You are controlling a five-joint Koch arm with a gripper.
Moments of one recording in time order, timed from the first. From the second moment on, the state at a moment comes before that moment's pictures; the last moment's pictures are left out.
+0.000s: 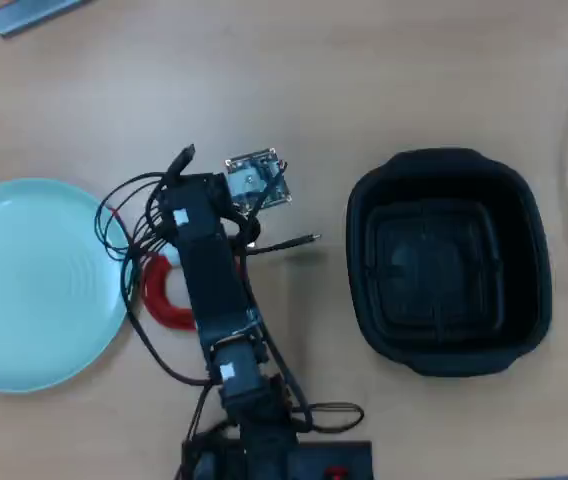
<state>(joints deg) 73.1 83.2 63.6 90.8 10.3</state>
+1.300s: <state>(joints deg) 100.5 94.5 38.1 92.9 -1.8</state>
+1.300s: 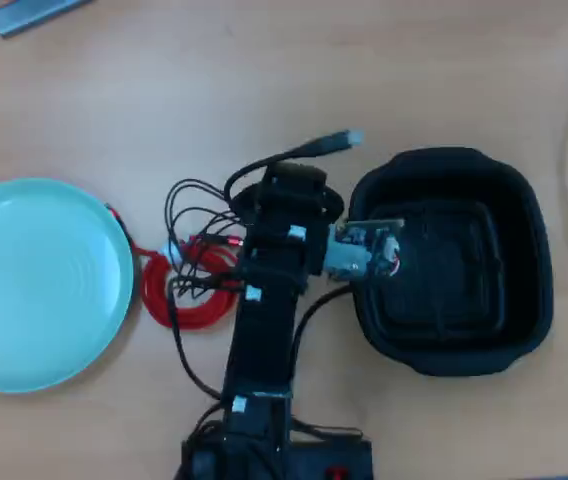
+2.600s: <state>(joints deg) 133.4 88.2 54.2 92.7 -3.3</state>
